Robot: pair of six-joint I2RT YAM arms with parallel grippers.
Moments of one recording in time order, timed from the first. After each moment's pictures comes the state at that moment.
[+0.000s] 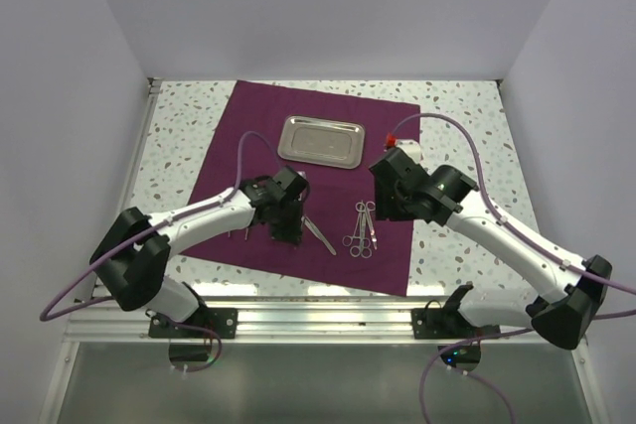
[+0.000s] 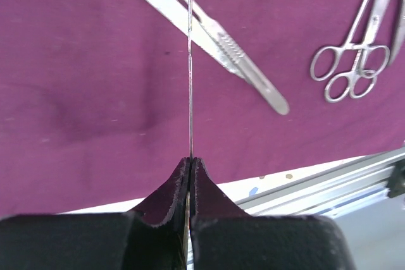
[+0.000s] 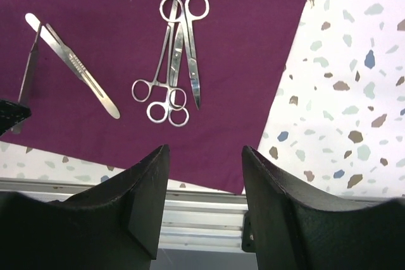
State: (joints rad) left arm -0.77 1.50 0.95 -0.65 0.06 -0.72; right arm 0.80 1.24 1.24 -1.09 0.39 0.68
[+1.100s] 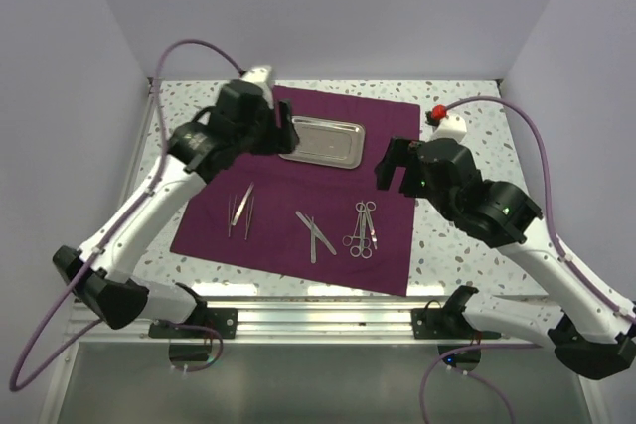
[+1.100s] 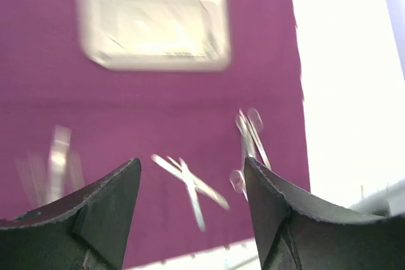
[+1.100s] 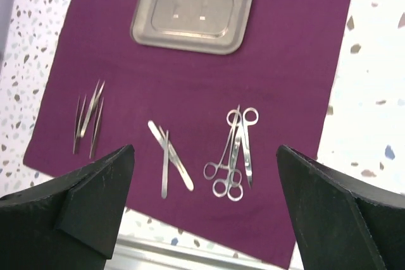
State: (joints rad) left arm -0.64 1.39 1.53 -0.79 -0.11 -0.49; right arm 0.80 1.00 1.31 -0.89 0.48 0.66
